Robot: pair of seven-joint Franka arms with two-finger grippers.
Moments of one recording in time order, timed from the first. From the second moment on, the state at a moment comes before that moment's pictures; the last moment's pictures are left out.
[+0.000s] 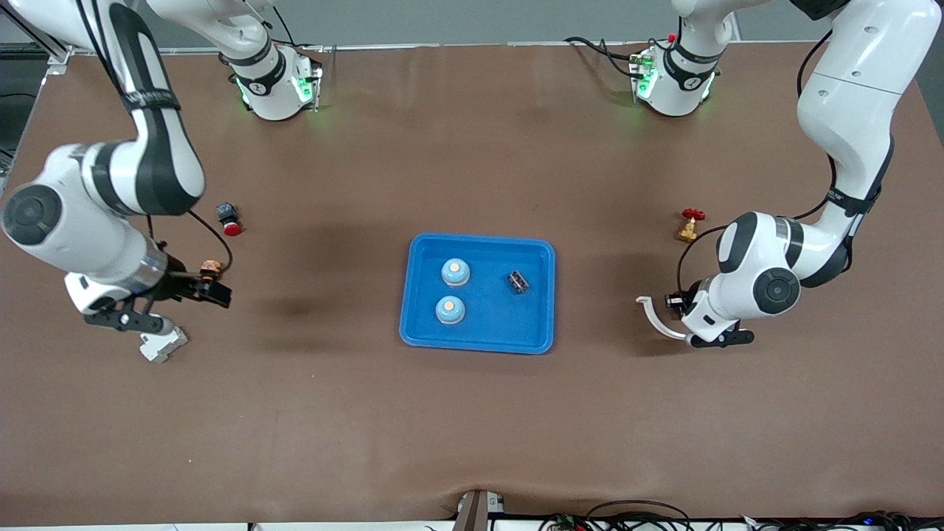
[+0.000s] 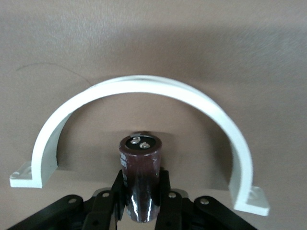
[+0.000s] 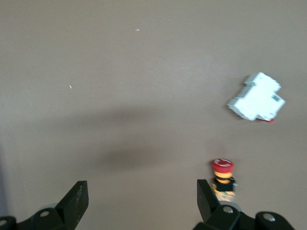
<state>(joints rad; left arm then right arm) 0.25 0.64 -0.41 -1.84 0.27 2.22 -0.37 0.14 0.21 -0.13 -1.89 0.04 2.13 0.13</state>
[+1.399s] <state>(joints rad) -0.10 0.75 -0.49 -1.41 0.14 2.19 -0.96 -0.09 -0.19 -0.08 -1.78 0.04 1.53 -0.03</state>
